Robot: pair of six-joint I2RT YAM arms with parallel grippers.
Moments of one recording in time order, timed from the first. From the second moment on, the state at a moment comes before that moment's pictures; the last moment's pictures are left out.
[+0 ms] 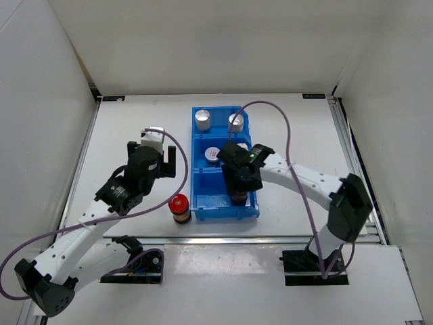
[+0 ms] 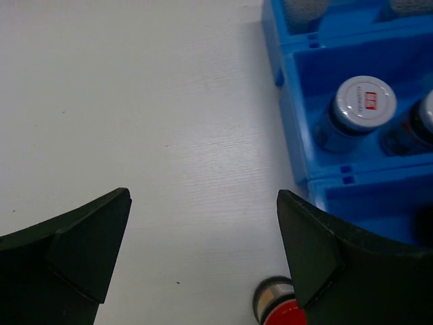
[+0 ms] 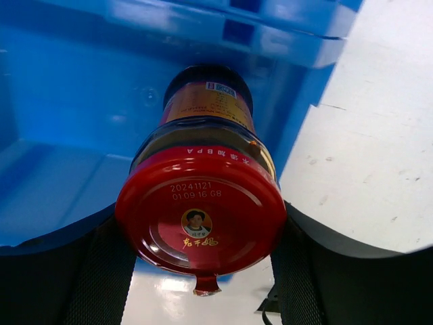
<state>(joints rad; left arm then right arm) -0.62 0.88 0.89 -0.49 -0.53 -0.16 0.94 1.58 1.33 -1.02 0.20 0.61</state>
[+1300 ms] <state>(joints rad) -0.82 1.06 0.97 -1.02 -0.28 -0.77 0.94 1.19 1.26 -1.03 0.39 0.59</state>
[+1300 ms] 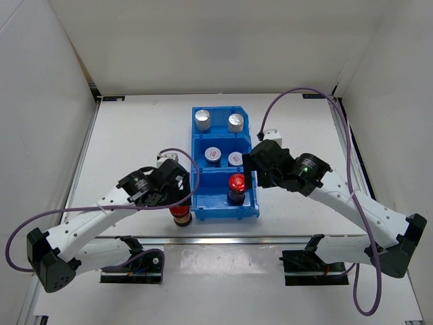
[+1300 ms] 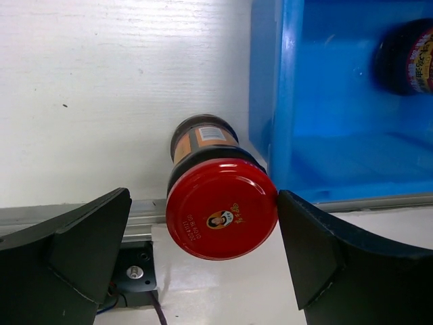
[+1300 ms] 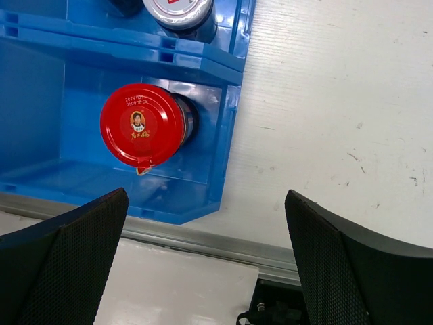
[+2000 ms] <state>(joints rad) -0.83 1.16 0.96 -1.02 -0.30 -0.81 0.93 1.14 1.22 -1.04 0.41 0.59</state>
